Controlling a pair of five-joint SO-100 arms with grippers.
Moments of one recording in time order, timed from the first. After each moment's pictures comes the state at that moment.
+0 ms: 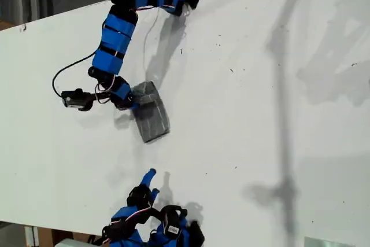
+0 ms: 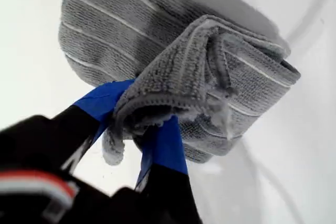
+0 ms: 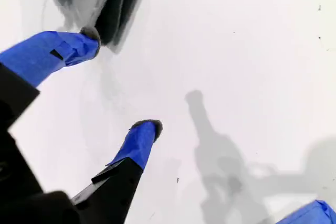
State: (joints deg) arm 0 -25.0 130.2 117.0 89.4 -69.5; arm 1 25.2 62.4 57.0 71.4 43.9
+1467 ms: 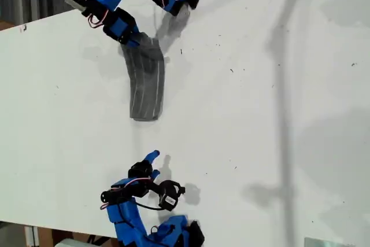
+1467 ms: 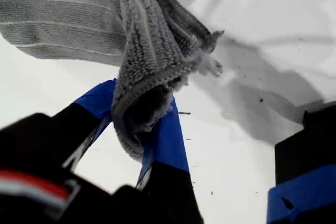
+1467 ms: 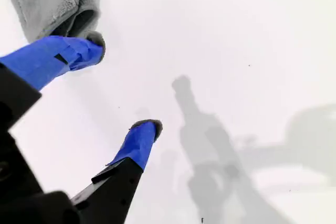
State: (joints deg) arm 0 -22.1 99.0 95.0 87.2 -67.0; arm 1 43.3 126.2 117.2 88.4 83.9
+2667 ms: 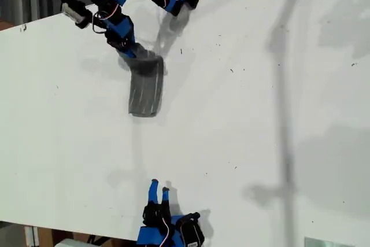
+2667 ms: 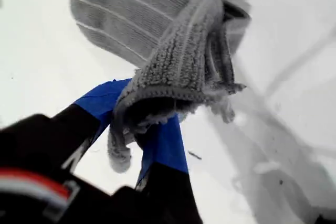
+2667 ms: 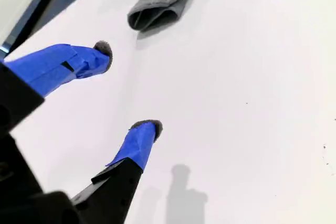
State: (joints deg) arm 0 -20.1 197.9 161.0 86.0 -94.2; arm 1 37.6 130.2 122.8 69.5 68.3
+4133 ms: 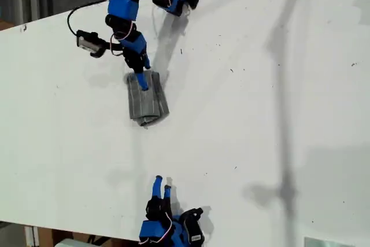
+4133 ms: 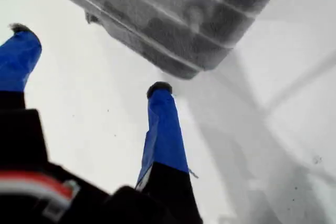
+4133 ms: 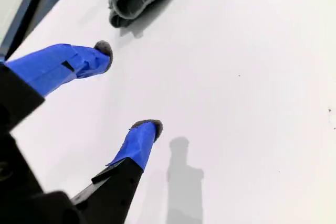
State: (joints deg) arm 0 -22.5 198.2 169.1 82.8 -87.0; arm 1 25.5 126.7 135.1 54.0 64.3
